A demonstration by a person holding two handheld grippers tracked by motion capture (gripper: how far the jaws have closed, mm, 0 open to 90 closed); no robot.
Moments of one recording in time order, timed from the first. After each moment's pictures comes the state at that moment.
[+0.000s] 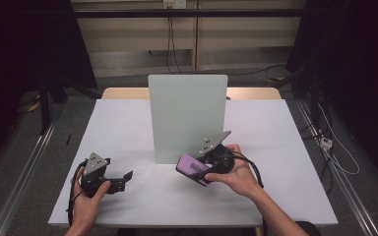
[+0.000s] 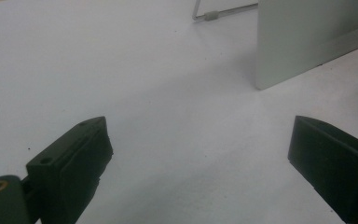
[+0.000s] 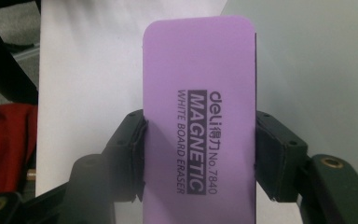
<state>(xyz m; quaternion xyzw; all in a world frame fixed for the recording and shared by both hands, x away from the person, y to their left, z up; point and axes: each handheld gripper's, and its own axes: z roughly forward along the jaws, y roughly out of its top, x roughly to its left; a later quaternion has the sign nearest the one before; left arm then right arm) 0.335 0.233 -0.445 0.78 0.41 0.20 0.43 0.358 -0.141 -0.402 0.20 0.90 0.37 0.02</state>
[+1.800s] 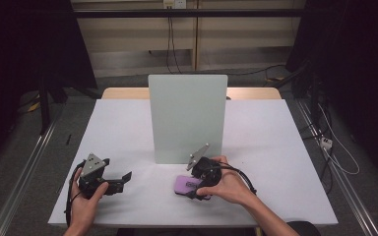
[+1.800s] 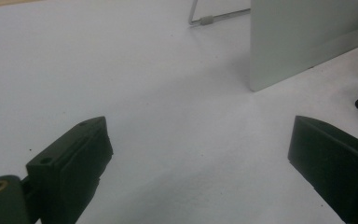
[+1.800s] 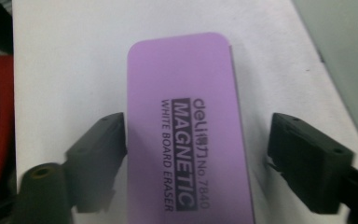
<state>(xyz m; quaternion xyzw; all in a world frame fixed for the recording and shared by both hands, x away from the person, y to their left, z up) 0.332 0.237 -0.442 0.78 0.41 0.19 0.43 0.350 -0.110 -0.441 0.19 0.94 0.28 -0.02</state>
